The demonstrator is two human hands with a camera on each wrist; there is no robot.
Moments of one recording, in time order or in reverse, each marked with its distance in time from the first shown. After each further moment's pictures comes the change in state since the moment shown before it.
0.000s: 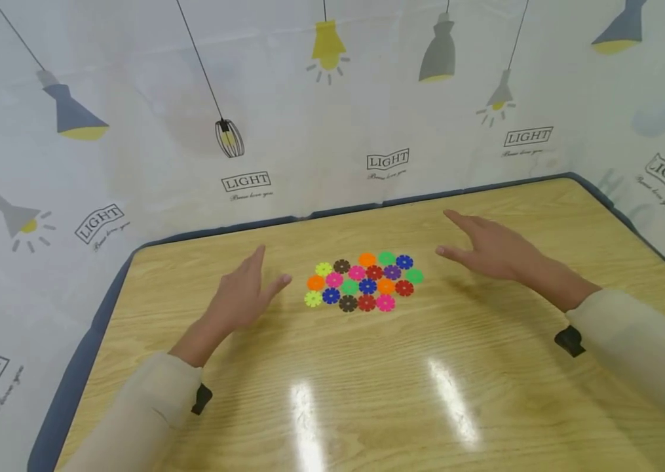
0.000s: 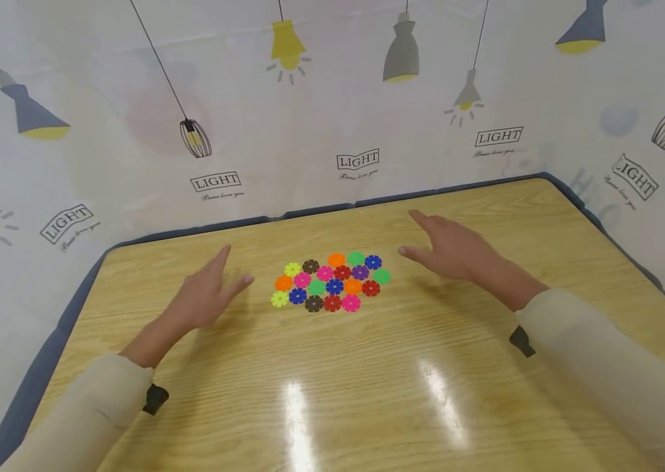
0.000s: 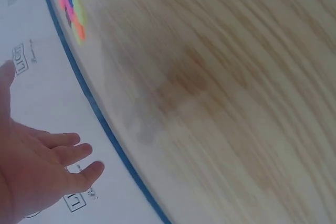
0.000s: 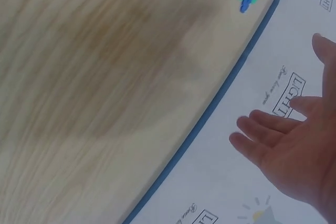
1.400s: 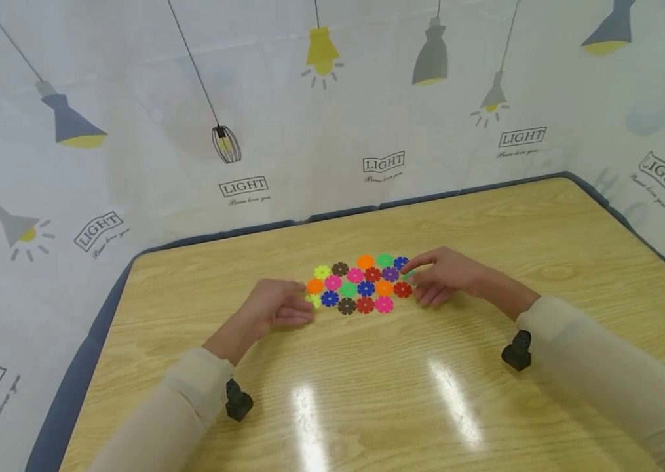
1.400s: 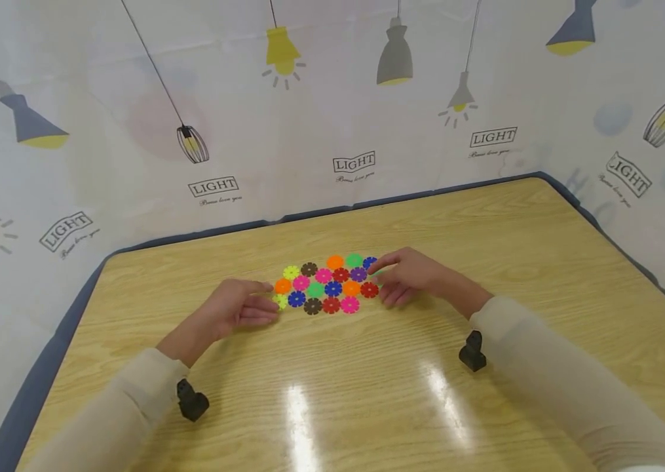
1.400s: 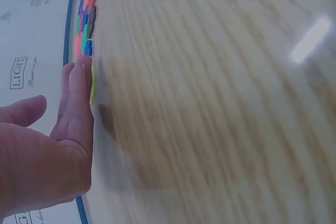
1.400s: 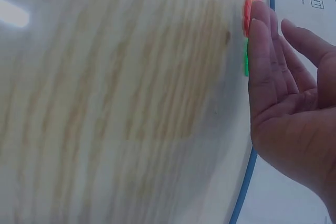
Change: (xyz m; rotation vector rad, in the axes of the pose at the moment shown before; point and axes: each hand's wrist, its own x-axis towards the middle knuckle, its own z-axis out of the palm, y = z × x) left_hand 0.016 0.030 0.033 -1.110 -0.197 -0.466; right_hand 0.026 -0.021 0.052 0.857 -0.390 0.227
